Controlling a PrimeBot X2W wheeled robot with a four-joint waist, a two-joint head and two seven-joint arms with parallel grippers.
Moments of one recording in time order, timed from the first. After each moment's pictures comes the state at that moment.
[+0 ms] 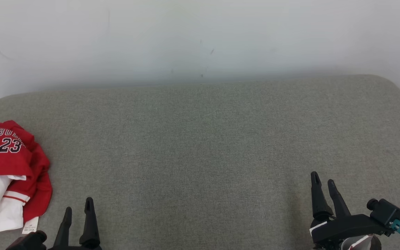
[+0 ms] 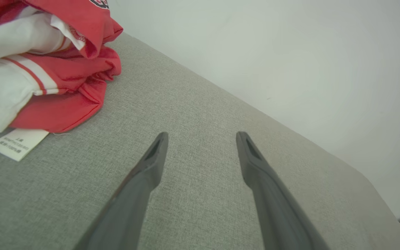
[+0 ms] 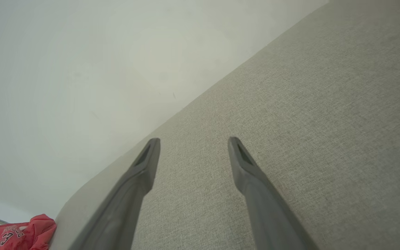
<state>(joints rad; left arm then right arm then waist) -0.05 0.05 0.08 0.28 -0.59 -0.12 -0.12 -0.11 -0.08 -0.02 0.31 0.69 0.13 -0.12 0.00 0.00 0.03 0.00</state>
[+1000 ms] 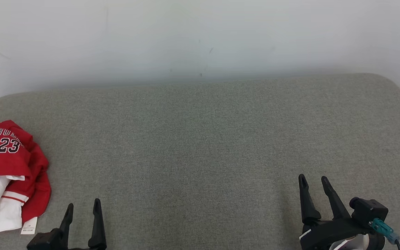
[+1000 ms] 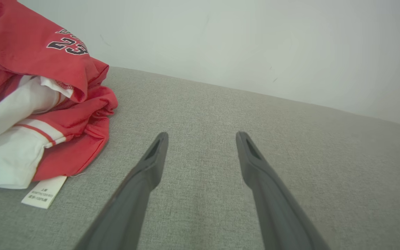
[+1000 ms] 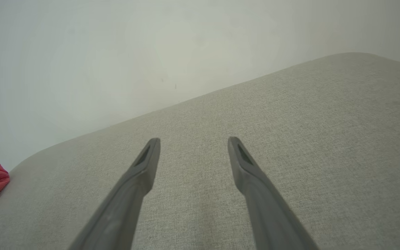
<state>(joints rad) -0.05 0.06 0.05 0.29 -0.28 -0.10 -0.20 -0.12 -0.09 0.02 0.34 0.38 0.13 -0.20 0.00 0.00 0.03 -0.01</state>
